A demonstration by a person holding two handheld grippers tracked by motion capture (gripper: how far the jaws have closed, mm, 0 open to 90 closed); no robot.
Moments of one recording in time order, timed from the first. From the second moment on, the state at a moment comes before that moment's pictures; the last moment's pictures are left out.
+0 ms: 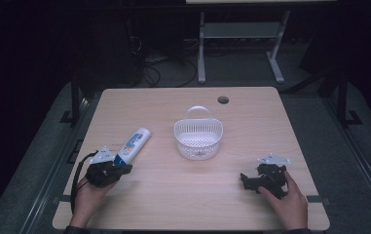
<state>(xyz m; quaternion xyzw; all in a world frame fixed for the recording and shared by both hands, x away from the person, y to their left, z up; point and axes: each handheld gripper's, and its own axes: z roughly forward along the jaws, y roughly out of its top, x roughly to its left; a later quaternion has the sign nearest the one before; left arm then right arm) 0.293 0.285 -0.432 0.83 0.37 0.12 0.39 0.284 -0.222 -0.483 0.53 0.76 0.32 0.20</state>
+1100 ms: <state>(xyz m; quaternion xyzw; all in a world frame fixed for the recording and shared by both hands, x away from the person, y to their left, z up) 0.329 0.286 -0.454 0.84 0.40 0.15 0.34 0.284 -0.222 -0.483 0.53 0.76 0.32 0.20</state>
